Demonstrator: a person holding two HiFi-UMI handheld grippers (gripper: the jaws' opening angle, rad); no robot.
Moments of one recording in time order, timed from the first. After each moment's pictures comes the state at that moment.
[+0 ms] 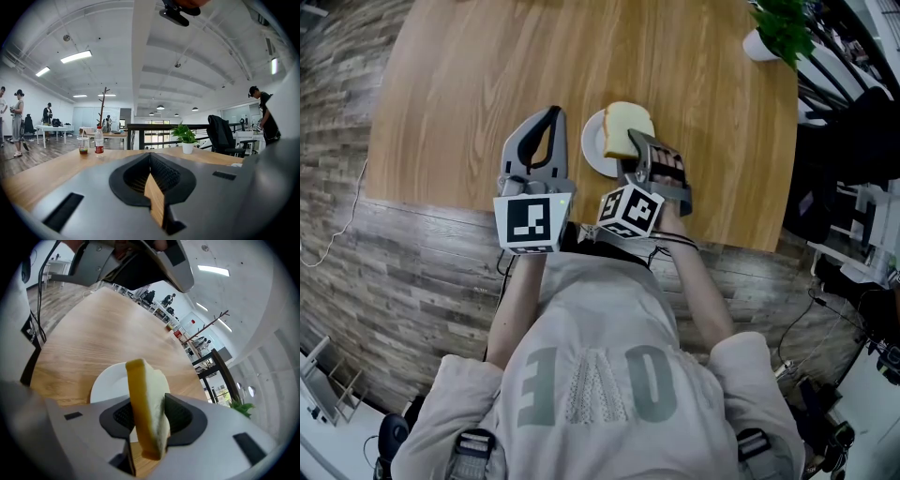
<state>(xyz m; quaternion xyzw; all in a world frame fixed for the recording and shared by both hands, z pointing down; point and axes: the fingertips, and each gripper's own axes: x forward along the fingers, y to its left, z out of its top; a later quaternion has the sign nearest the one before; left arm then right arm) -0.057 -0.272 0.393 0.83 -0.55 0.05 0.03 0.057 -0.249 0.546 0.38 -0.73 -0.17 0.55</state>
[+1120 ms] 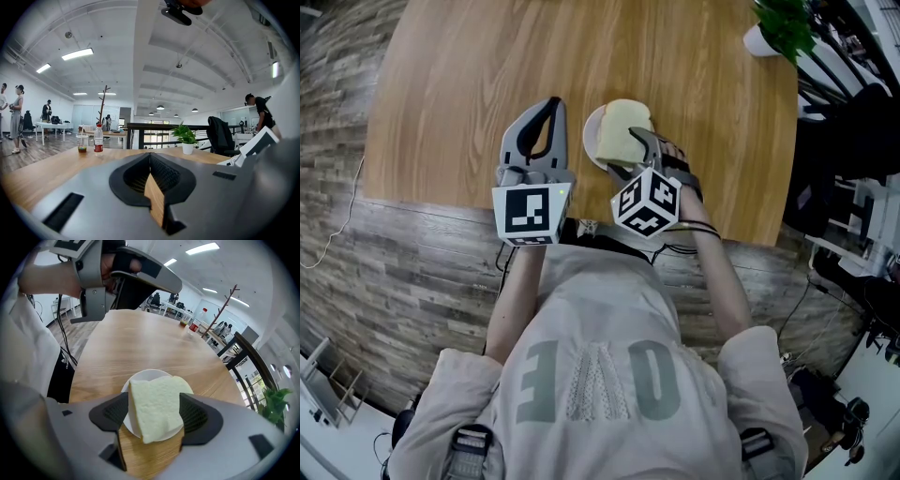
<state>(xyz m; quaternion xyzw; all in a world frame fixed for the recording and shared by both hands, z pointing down) -0.064 -0.280 0.396 0.83 -0.55 0.04 0.04 0.041 -0.219 0.551 0.27 -0.80 -0.02 0.53</state>
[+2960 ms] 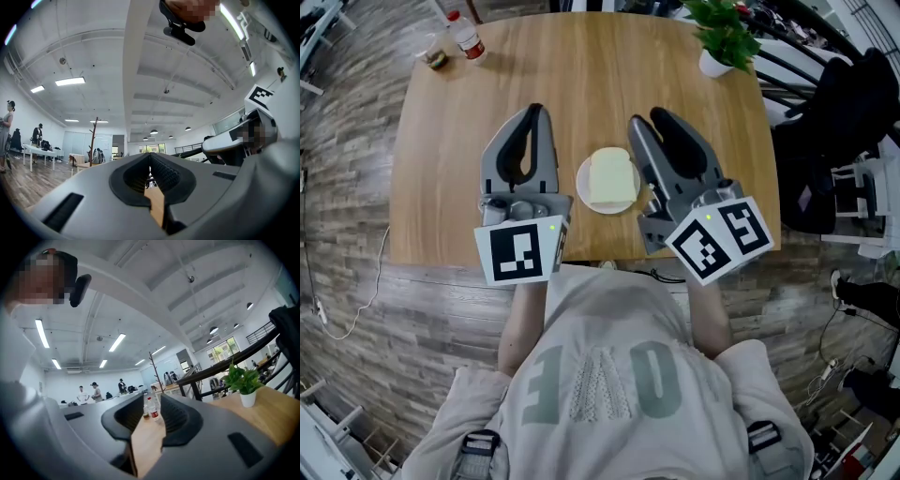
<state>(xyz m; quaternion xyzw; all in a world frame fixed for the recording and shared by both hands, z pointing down) -0.045 -0.283 0.234 0.85 -0.52 -0.06 -0.10 0.079 -0.258 0.248 0.51 -0.84 0.13 -0.10</state>
